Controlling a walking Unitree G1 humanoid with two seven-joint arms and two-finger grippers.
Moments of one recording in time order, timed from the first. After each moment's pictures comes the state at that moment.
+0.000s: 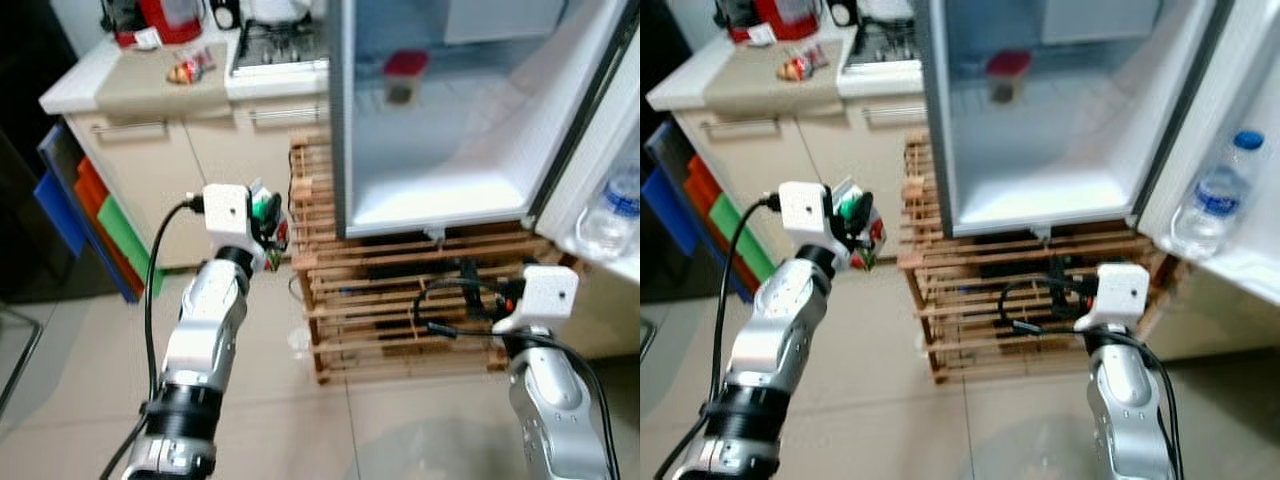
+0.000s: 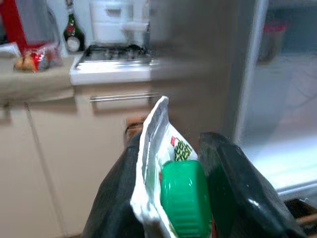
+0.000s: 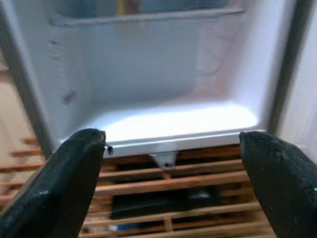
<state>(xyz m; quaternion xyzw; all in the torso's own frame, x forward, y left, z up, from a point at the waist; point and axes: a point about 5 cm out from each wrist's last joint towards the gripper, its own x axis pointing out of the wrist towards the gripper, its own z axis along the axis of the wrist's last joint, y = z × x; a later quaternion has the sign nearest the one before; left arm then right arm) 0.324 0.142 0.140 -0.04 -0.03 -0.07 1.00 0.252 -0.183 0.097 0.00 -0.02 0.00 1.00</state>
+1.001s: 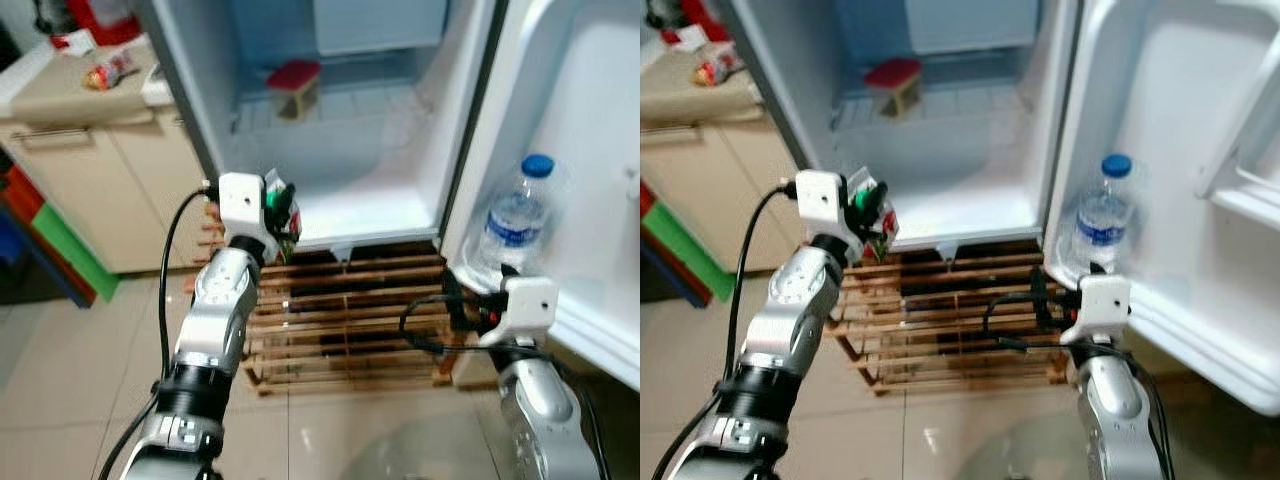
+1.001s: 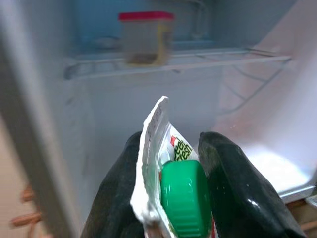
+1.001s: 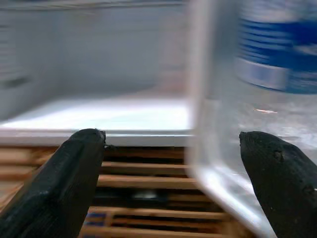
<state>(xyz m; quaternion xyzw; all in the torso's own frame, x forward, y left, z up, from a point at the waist) 0.340 0.113 0.144 -0.04 -0.03 -0.12 0.99 0.229 -0.183 0.091 -0.02 0.00 0.06 1.00</state>
